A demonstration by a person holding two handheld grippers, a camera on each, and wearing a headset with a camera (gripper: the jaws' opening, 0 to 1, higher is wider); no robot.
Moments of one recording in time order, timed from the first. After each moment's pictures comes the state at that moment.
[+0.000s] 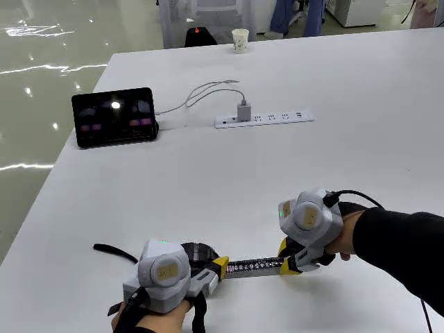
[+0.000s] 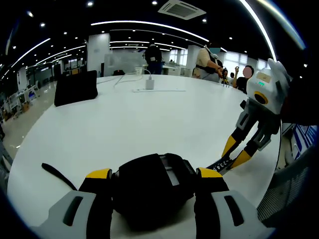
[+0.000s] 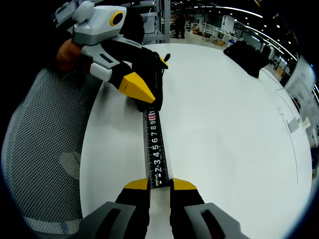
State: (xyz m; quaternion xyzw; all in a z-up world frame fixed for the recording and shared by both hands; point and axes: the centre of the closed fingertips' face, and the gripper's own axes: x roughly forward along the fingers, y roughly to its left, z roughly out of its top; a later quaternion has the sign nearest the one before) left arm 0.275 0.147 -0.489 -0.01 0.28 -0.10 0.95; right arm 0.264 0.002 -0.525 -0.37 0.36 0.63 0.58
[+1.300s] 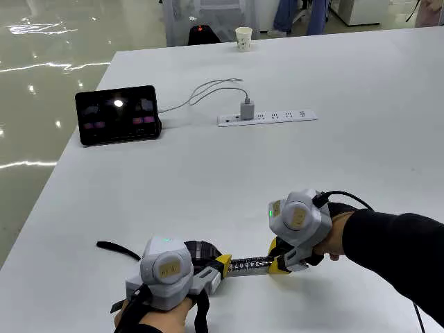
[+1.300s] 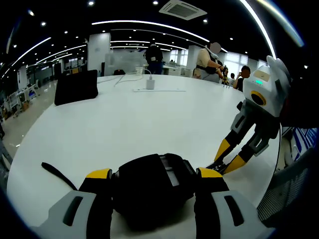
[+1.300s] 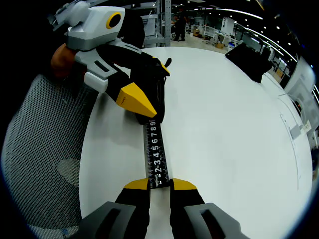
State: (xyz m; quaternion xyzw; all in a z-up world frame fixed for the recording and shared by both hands) left arm 0.275 0.149 -0.489 -0.01 0.28 -0.10 0.95; right arm 0.262 0.027 -0.525 -0.36 0.35 0.64 0.58
